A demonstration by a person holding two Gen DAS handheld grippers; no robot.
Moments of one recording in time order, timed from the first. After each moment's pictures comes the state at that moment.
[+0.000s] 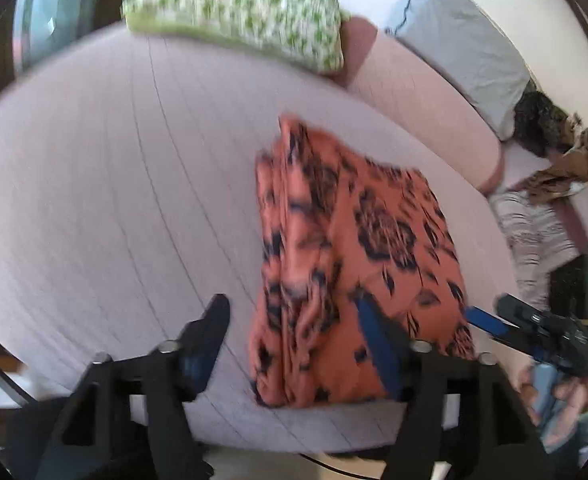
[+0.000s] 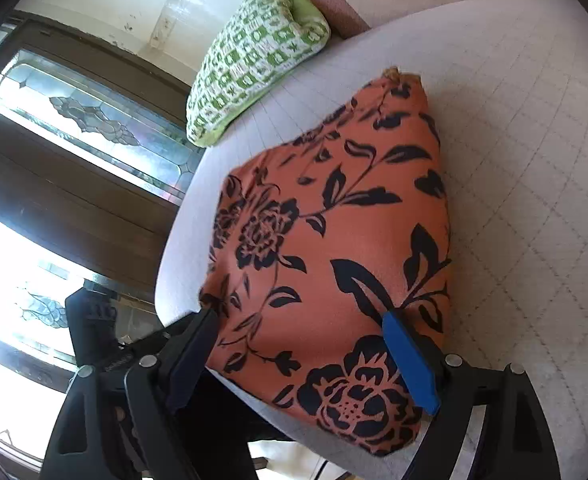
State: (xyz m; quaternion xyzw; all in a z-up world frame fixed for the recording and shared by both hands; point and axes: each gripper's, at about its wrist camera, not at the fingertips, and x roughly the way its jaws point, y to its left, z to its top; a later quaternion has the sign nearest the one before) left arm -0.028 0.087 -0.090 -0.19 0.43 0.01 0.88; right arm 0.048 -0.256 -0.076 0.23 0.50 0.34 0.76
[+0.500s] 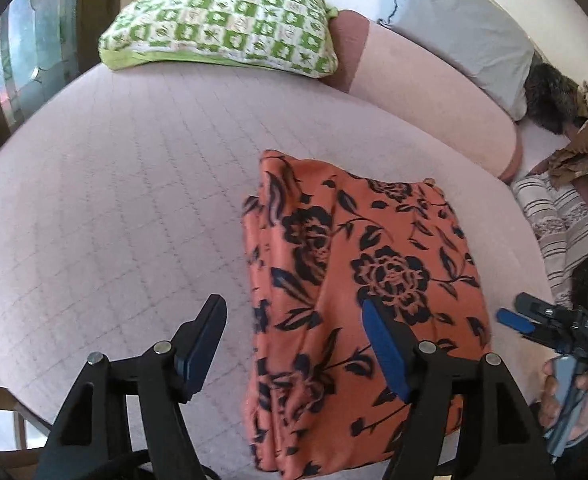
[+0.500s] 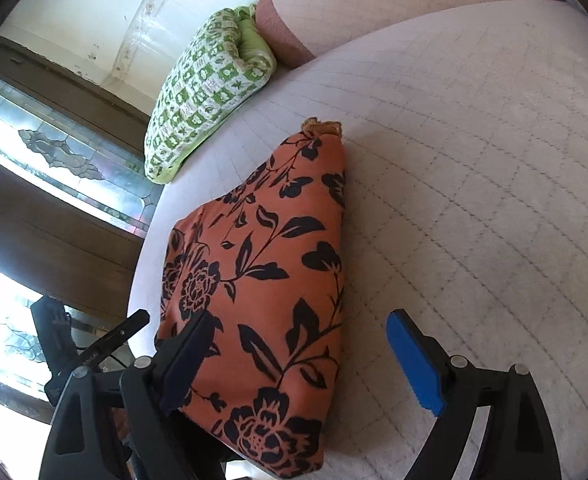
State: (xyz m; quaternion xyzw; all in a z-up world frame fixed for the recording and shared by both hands) left arm 0.029 0.075 -0.087 -0.15 0.45 0.01 0.88; right arm 0.096 -0.296 -0.094 0.25 0.51 0.28 0.77
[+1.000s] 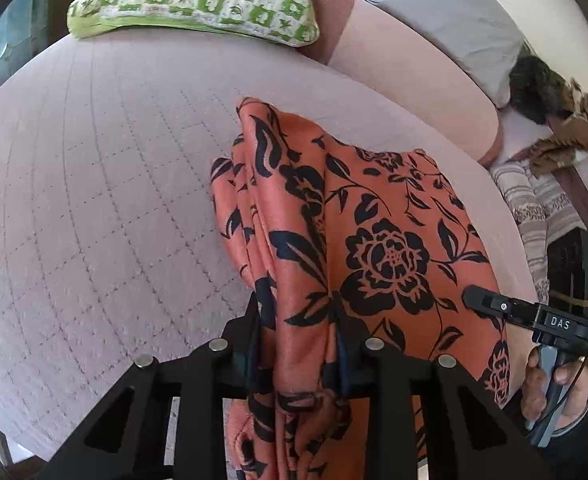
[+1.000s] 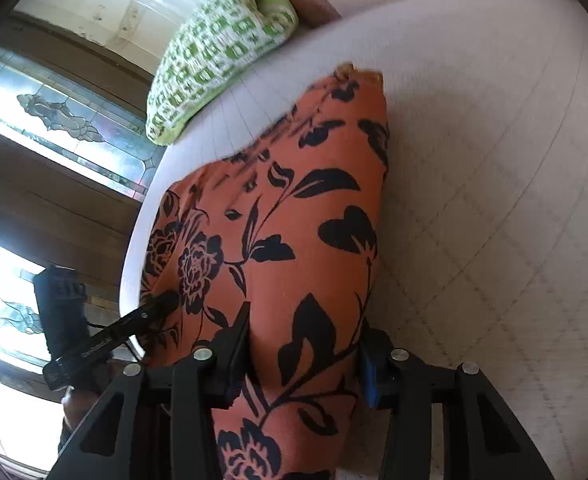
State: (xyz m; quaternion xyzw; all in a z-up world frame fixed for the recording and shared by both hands) left arm 0.044 0.075 -0.125 -0.17 0.48 -0.04 0.86; right arm 0.106 -0.247 -0.110 0.18 0.53 0.30 0.77
